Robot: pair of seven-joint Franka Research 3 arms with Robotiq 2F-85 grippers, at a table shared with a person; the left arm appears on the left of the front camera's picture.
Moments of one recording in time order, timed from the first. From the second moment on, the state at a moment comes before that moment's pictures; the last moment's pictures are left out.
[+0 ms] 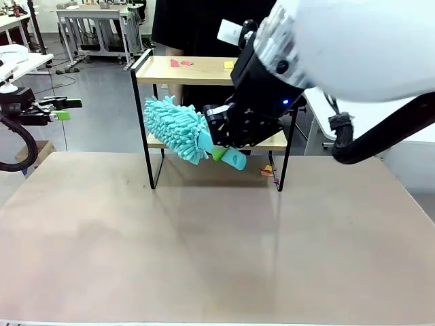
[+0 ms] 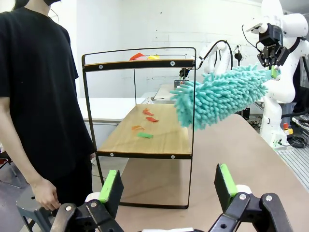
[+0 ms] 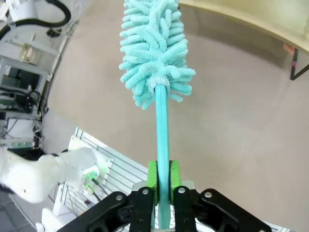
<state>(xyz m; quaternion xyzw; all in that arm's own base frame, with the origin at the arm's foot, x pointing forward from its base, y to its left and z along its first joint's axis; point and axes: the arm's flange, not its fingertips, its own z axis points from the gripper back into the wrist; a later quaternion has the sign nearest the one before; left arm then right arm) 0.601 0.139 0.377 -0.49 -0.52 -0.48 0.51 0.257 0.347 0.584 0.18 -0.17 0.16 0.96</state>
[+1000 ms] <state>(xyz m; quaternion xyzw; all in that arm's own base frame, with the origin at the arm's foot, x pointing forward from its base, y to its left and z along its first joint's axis) 0.601 0.139 0.377 -0.49 -0.52 -0.48 0.51 0.311 0.443 0.565 0.13 -0.25 0.03 0.96</state>
